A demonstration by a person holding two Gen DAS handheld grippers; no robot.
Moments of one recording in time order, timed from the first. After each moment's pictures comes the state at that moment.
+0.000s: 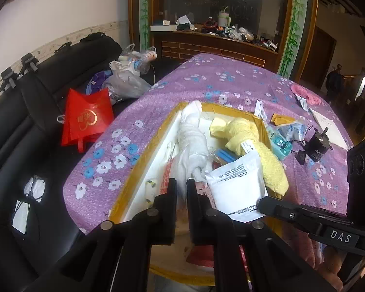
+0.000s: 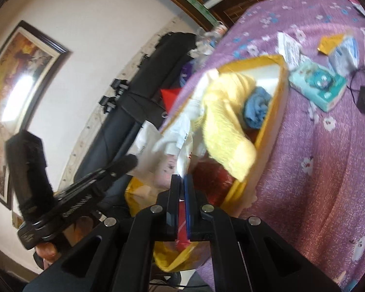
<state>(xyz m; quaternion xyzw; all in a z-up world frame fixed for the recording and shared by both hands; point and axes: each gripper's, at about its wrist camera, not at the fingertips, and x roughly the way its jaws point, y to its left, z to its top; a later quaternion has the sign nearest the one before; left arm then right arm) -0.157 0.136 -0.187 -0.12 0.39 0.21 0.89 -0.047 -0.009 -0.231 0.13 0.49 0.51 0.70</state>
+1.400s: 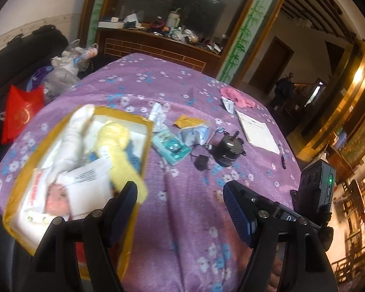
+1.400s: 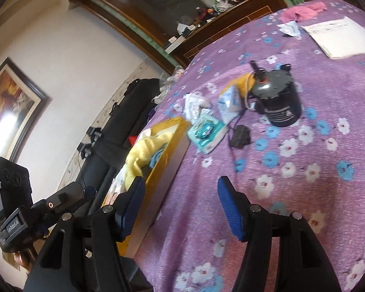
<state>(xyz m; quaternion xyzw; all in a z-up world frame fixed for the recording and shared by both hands) -0.106 0.023 -0.150 -0.19 0.36 0.05 0.91 0.008 -0.164 -0.229 0.21 0.42 0.42 0.77</state>
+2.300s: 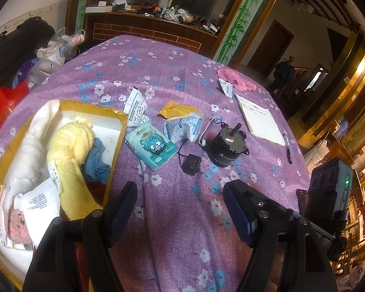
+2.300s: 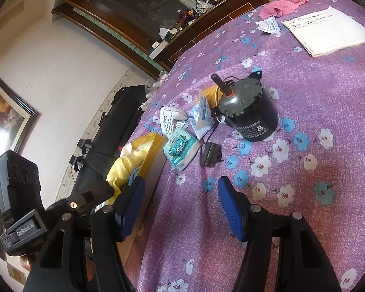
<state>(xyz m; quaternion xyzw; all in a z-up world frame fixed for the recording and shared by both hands) -0.031 0.010 -0.179 -0.19 0.41 0.03 0.89 0.042 -0.176 -0.237 0.23 0.44 0.39 0.78</state>
